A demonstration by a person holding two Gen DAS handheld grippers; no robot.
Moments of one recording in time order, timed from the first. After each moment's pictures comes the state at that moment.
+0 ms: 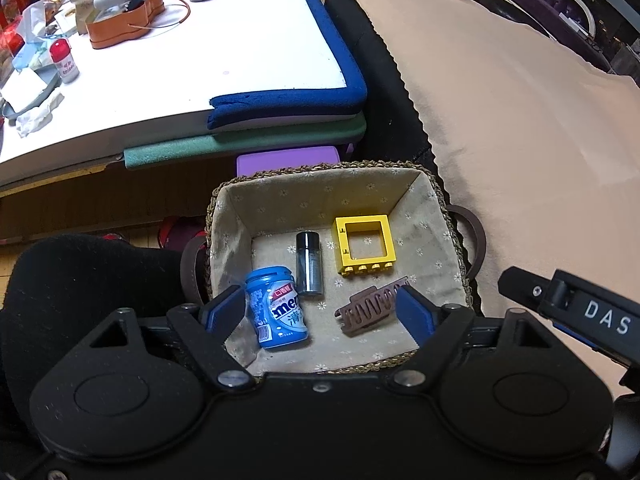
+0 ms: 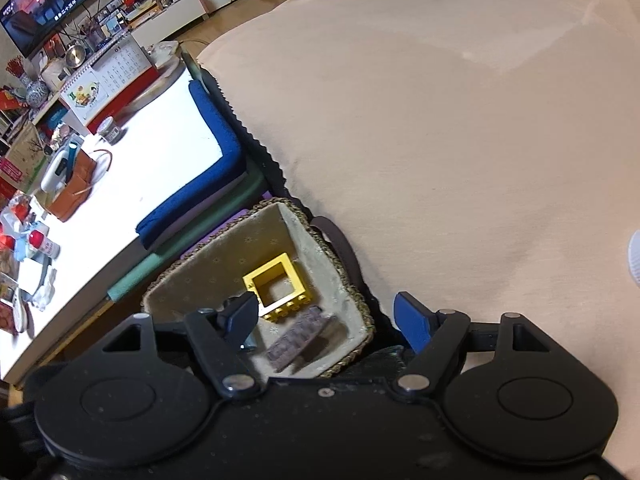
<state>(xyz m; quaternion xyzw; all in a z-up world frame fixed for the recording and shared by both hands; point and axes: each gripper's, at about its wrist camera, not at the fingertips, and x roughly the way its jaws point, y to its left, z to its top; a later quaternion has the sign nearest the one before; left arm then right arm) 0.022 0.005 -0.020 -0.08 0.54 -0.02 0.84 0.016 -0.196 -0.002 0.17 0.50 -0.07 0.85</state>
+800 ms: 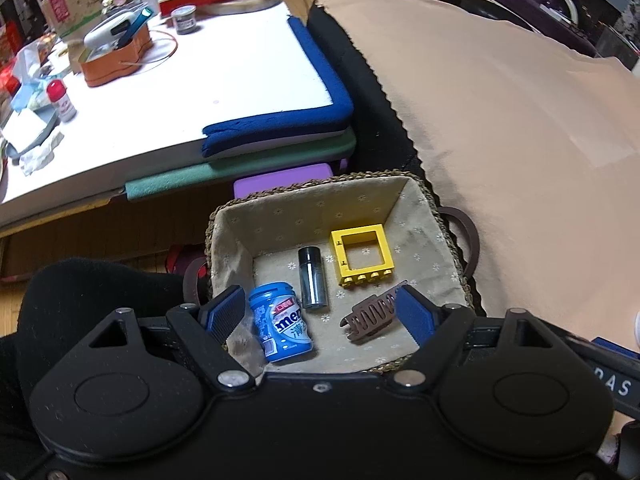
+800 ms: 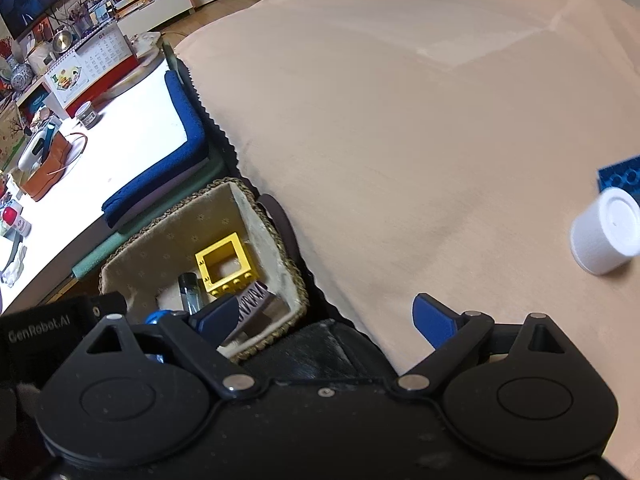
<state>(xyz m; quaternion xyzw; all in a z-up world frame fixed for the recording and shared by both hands) 0.012 -0.010 -0.012 -0.03 0.51 -0.04 0.86 -0.023 -0.219 -0.006 0.14 0.50 -0.09 0.85</state>
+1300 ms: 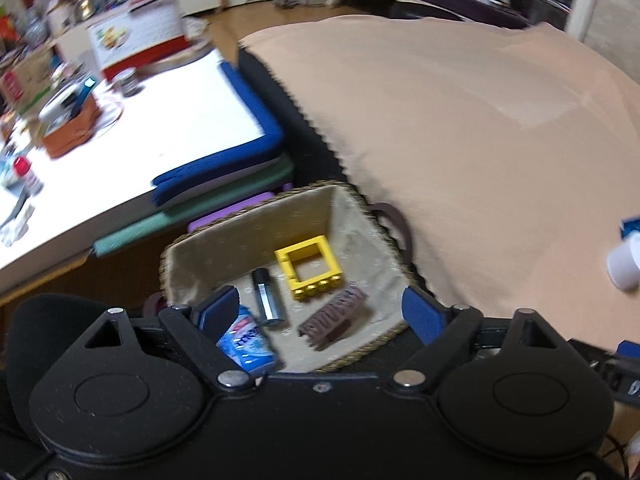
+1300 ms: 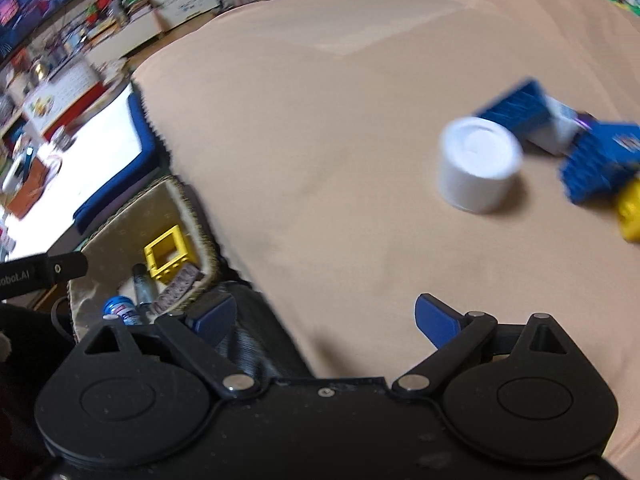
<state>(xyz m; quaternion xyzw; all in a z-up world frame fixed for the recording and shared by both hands) -0.021 -0.061 -0.002 0.05 0.46 -0.11 0.88 -0.105 -0.287 -0.008 0.17 0.48 -0.14 0.85</state>
